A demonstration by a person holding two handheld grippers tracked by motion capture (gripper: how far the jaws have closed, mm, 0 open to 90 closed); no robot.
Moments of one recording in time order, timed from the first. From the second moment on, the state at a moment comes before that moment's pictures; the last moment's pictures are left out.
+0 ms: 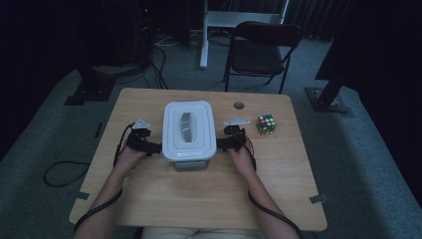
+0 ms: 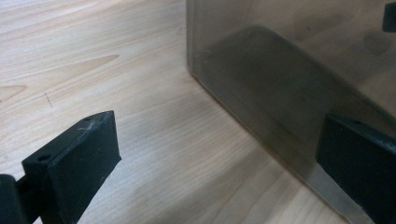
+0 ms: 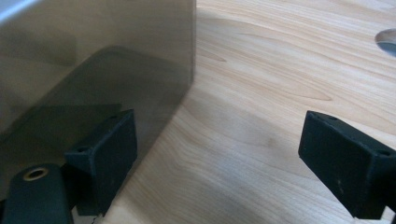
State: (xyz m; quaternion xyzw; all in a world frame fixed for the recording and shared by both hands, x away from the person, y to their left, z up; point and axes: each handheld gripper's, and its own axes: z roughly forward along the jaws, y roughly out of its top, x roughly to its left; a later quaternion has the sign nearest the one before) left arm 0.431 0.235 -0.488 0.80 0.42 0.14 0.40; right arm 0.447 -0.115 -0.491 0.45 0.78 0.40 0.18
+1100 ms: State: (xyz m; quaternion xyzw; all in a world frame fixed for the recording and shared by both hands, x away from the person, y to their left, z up) left arm 0.426 0.194 -0.482 0.82 0.39 0.13 0.40; right arm 0.415 -0.161 -0.487 0.42 0.79 0.43 0.14
